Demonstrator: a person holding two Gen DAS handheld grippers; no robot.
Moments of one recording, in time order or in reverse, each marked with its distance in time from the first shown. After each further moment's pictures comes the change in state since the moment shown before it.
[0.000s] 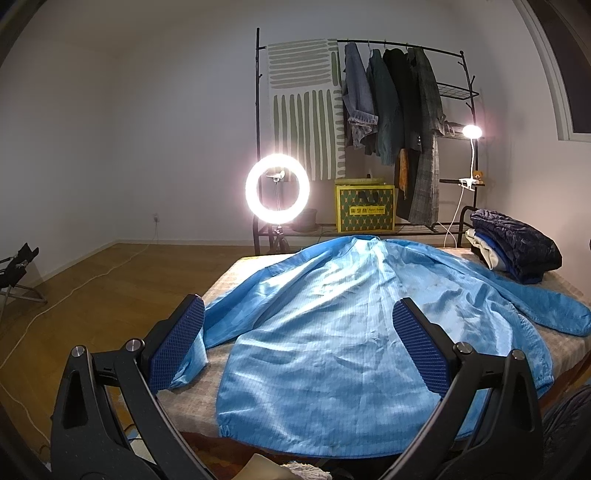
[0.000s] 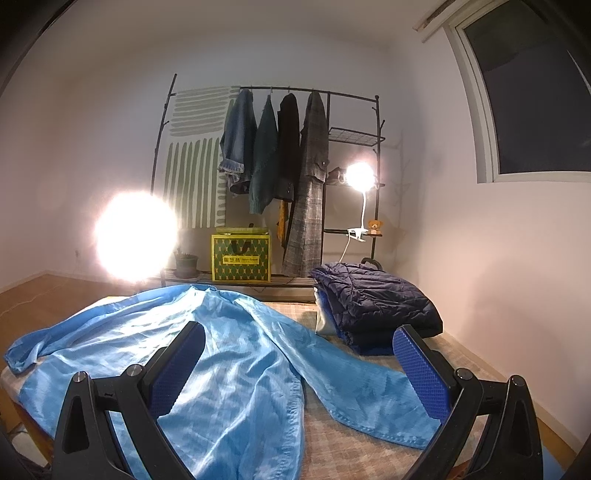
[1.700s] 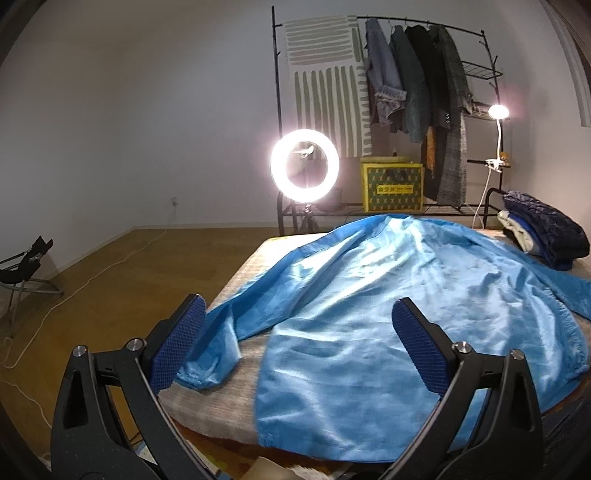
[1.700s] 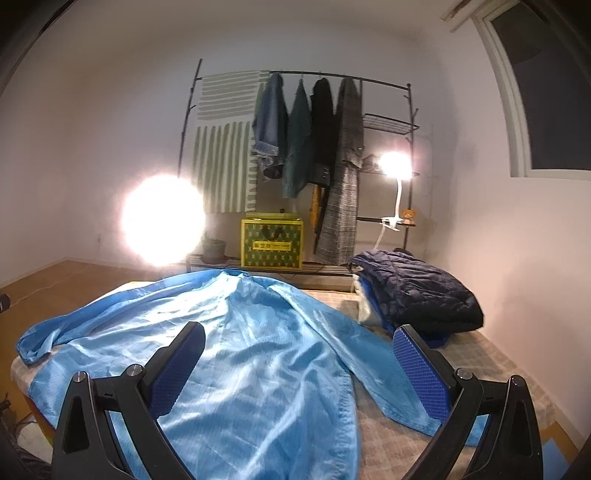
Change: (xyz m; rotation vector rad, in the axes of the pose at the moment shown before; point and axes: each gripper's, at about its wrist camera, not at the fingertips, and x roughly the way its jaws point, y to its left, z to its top) left arm 0.055 0.048 -0.012 0.006 0.090 0.082; right arm 0.043 0.061 -0.011 -0.045 0.049 0.133
